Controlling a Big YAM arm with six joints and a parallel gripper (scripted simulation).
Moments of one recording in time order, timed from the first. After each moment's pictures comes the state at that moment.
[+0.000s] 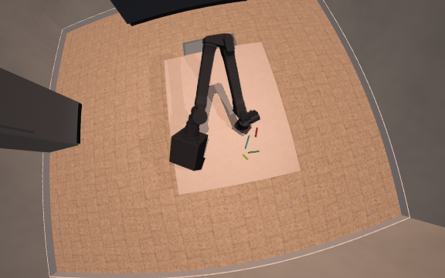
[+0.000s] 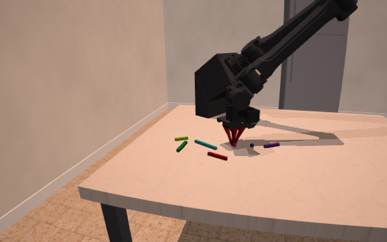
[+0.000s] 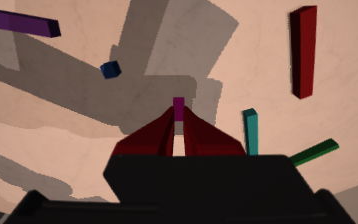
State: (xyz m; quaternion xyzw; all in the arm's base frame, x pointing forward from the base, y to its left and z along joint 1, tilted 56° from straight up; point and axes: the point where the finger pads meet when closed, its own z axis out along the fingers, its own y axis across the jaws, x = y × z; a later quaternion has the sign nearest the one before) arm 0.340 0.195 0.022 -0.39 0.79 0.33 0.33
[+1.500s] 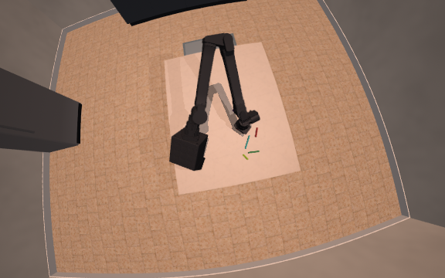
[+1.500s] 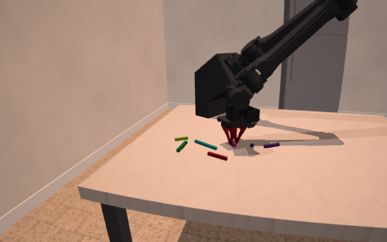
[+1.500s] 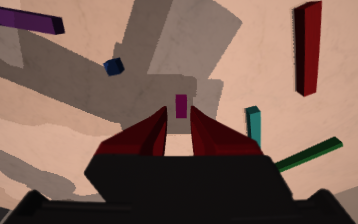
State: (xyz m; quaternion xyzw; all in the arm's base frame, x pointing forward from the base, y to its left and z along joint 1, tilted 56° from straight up) arm 0.337 0.194 0.022 -0.39 0.79 0.34 0.33
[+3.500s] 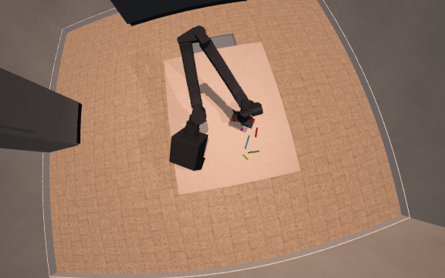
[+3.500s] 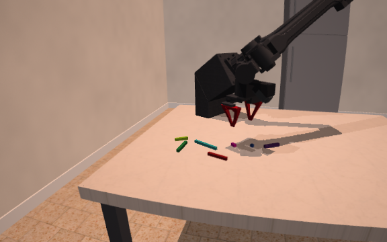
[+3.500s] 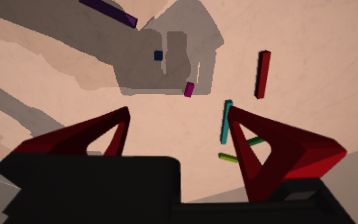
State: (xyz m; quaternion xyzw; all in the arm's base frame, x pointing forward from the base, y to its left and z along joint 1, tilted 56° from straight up) arm 0.311 0.147 0.087 -0.49 0.74 0.29 0.36
